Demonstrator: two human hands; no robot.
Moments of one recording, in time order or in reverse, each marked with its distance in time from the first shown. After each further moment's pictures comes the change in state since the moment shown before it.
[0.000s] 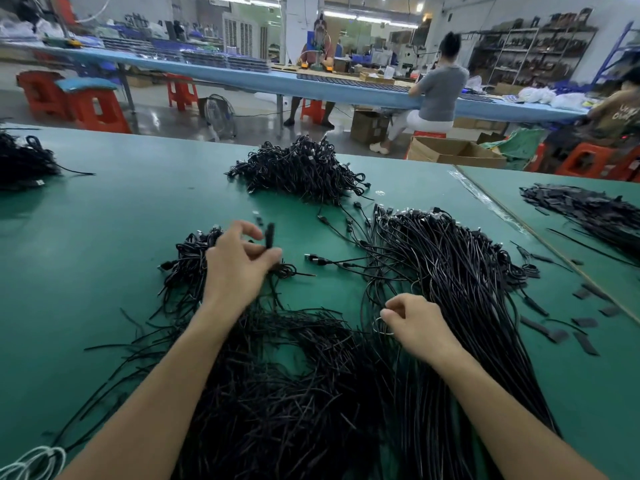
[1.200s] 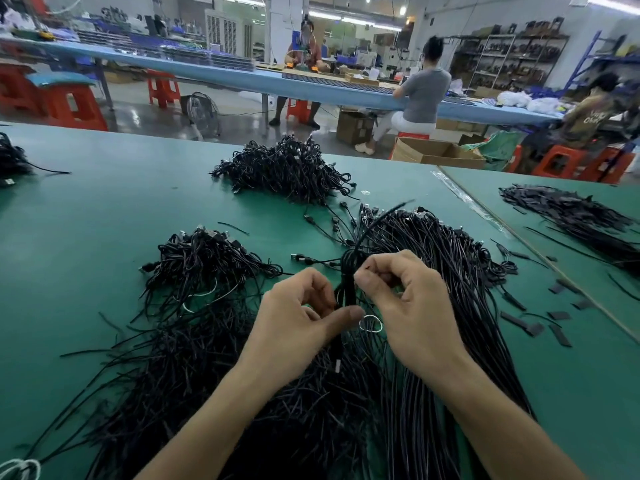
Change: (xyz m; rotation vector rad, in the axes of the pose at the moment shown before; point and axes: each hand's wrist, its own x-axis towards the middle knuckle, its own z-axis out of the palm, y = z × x) left_hand -0.087 0.049 0.026 -0.408 -0.398 0.078; right_hand -0.070 -0.067 -0.038 0.476 0.312 -0.458
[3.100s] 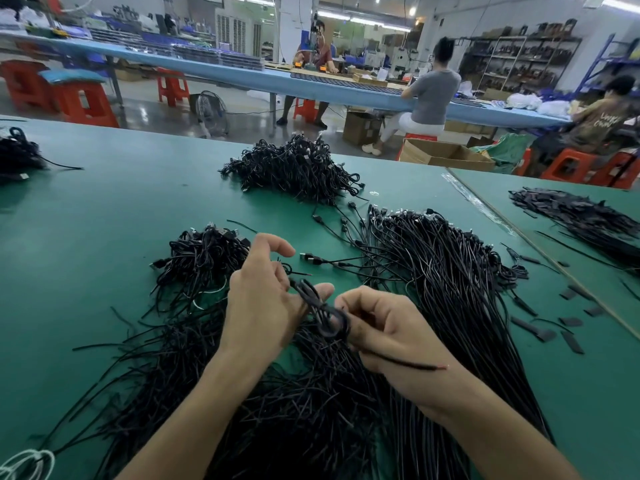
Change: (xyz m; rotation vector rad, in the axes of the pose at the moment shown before) left_hand 0.013 0.001 -0.032 0.333 0.352 -0.002; right_hand -0.015 0.006 0.019 0.468 -0.475 0.116
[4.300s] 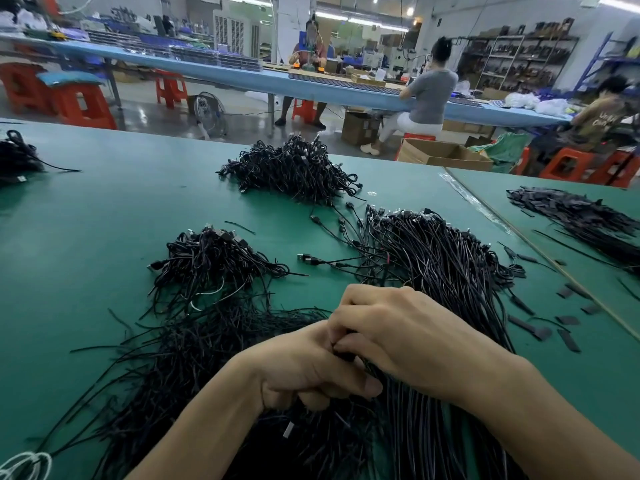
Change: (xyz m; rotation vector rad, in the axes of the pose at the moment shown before) left_hand -0.024 0.013 0.014 -0.478 -1.159 -0.401; right_hand 0.001 -0.048 -0.020 -1.144 -0.344 -0.152
